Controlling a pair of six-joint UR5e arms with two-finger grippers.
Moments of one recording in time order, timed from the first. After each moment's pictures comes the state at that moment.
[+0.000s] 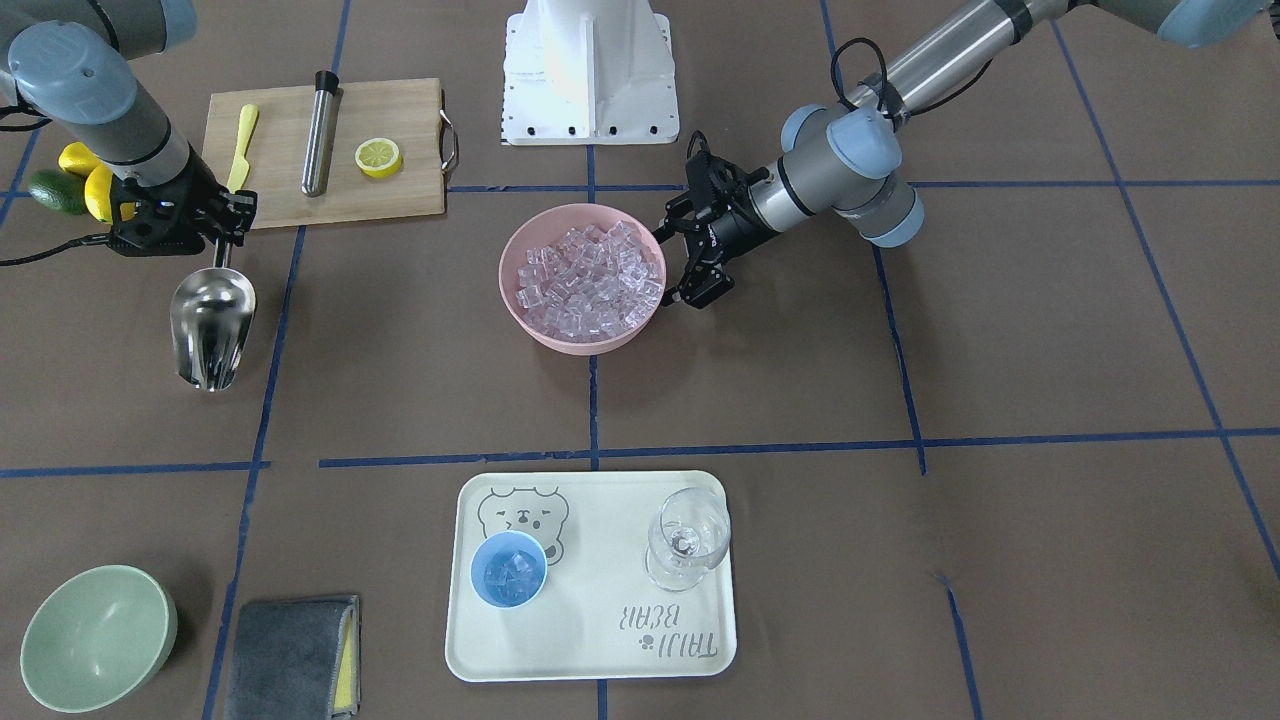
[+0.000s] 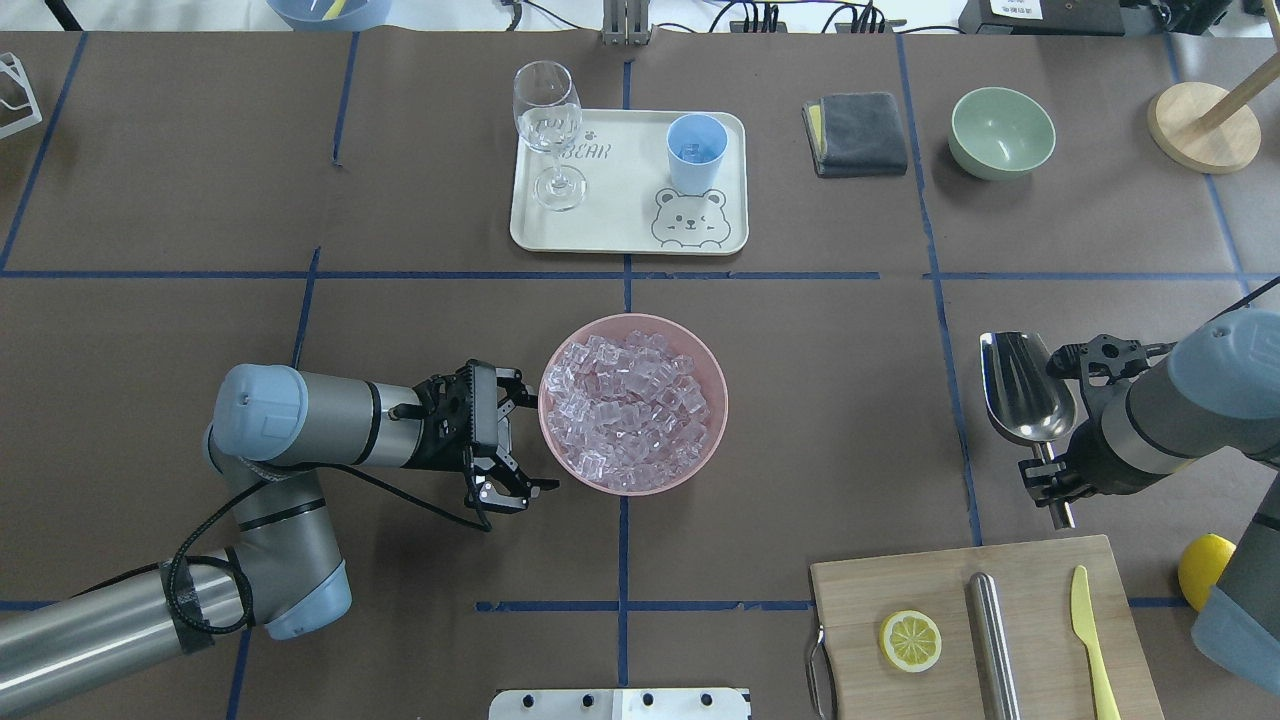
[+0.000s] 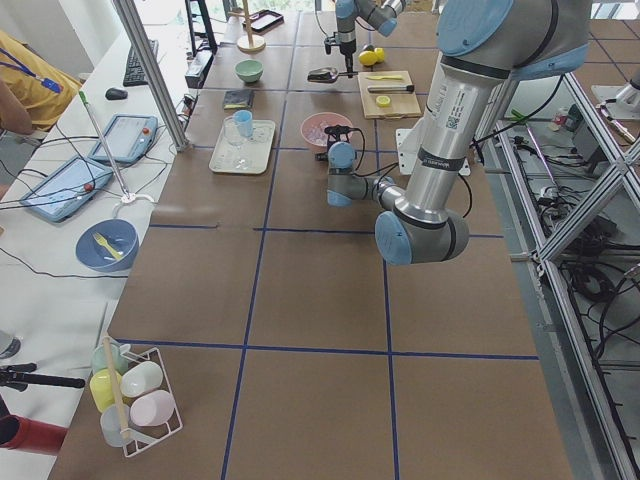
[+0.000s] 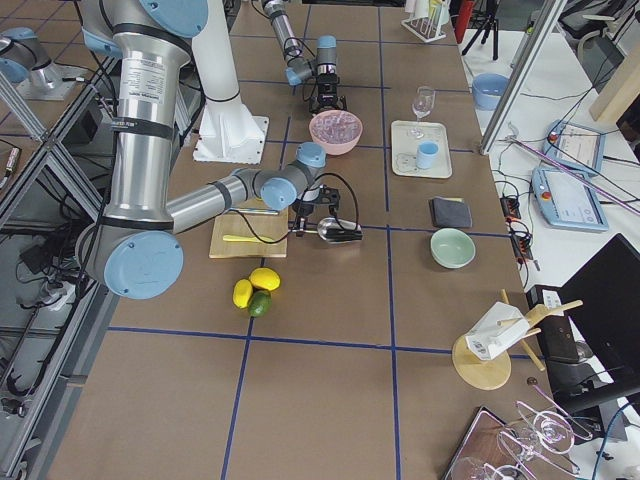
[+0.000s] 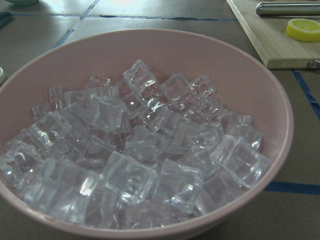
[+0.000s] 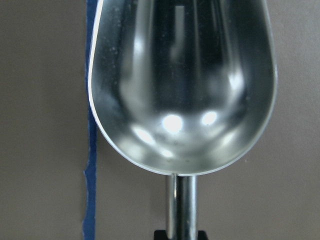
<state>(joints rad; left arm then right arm) -0.45 -2.02 -1.38 -2.92 -1.93 -0.06 0.63 -1.71 2.00 -1.33 2.07 0.99</state>
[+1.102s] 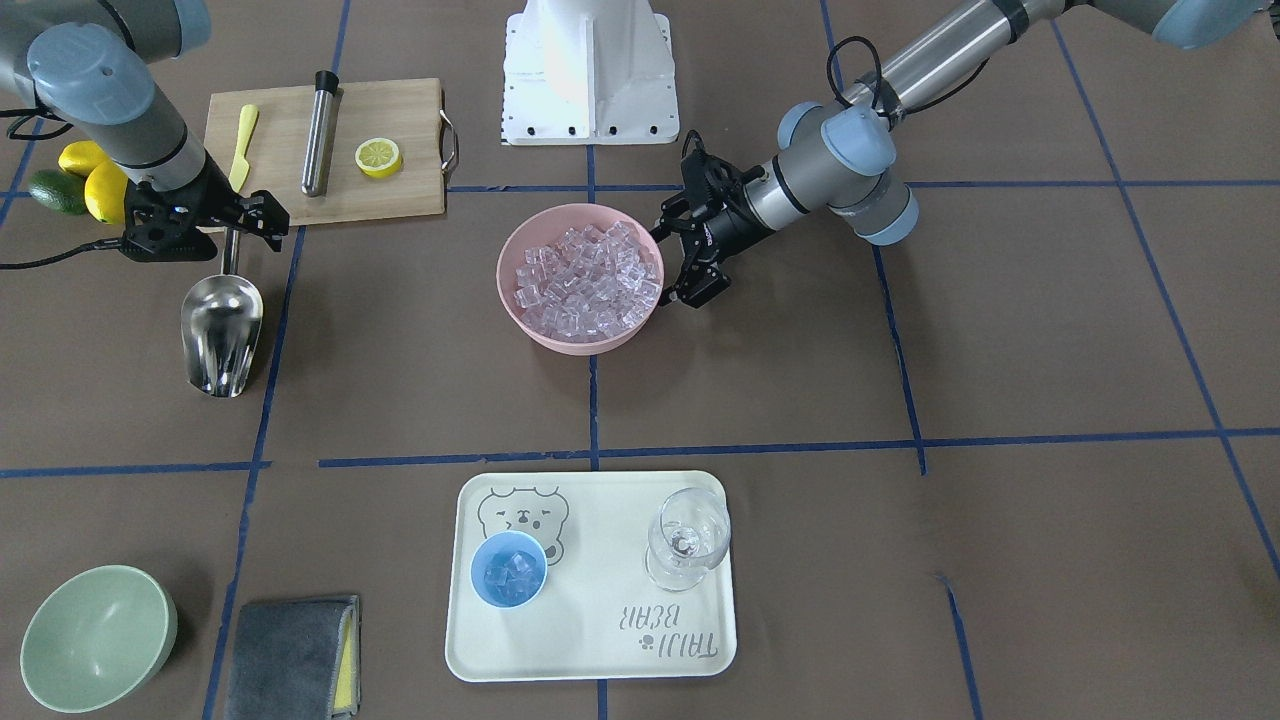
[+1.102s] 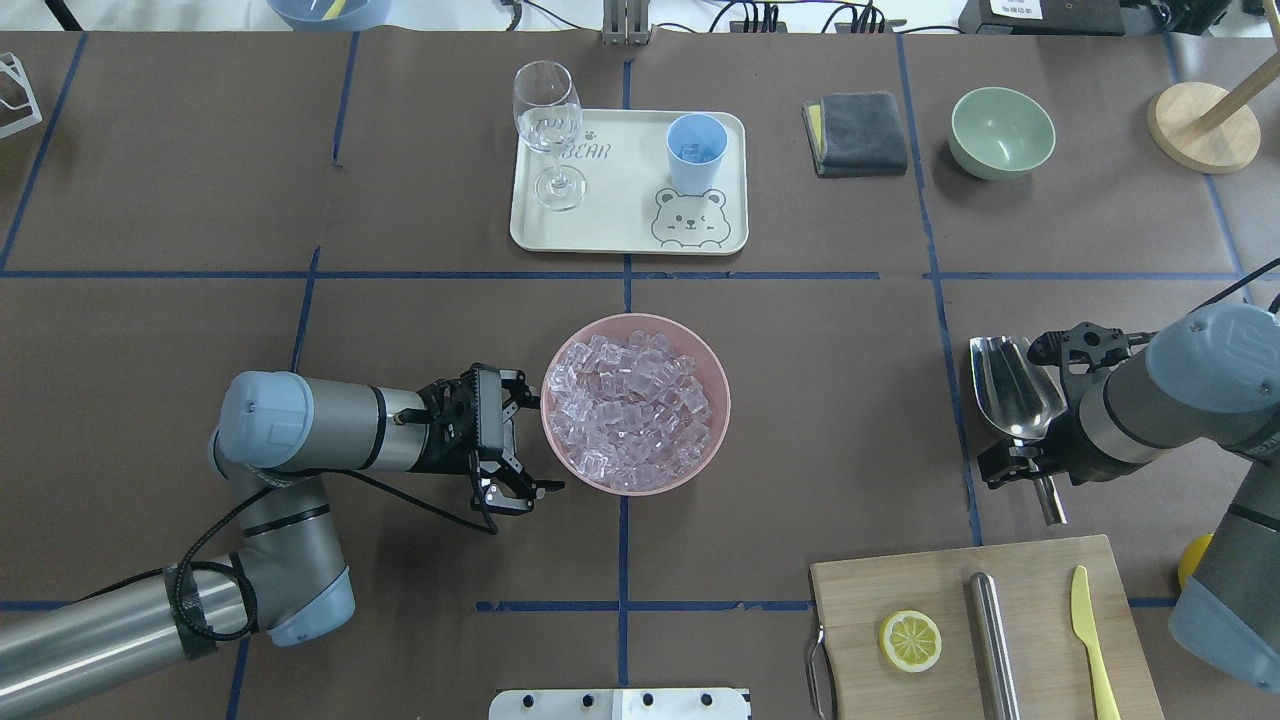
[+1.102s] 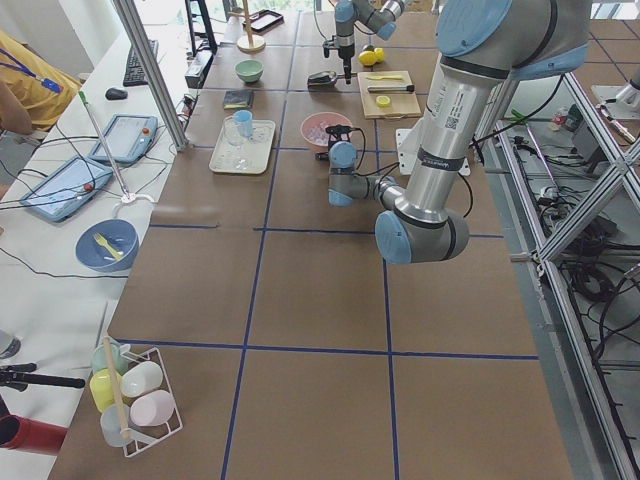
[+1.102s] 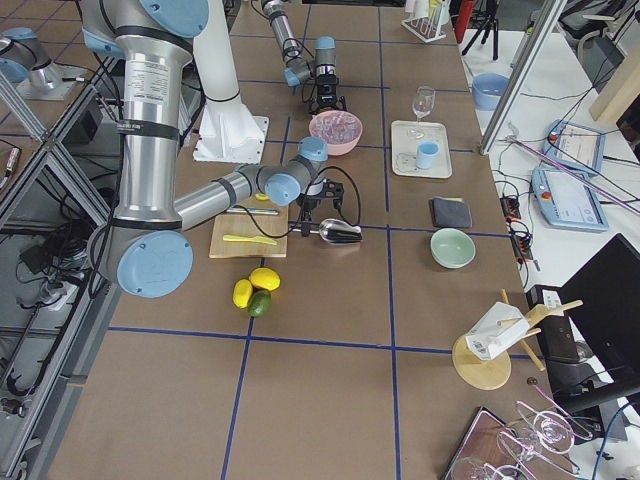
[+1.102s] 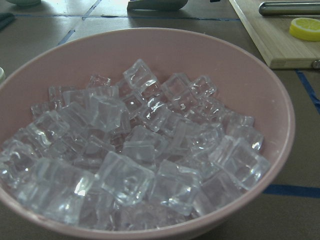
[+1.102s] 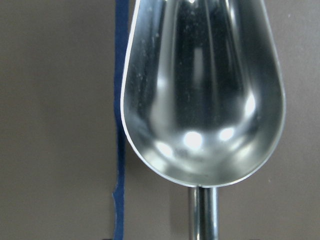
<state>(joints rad) -0.44 -2.02 -1.38 -2.92 -1.90 -0.06 0.67 -1.67 2.01 -1.33 2.03 1.02</state>
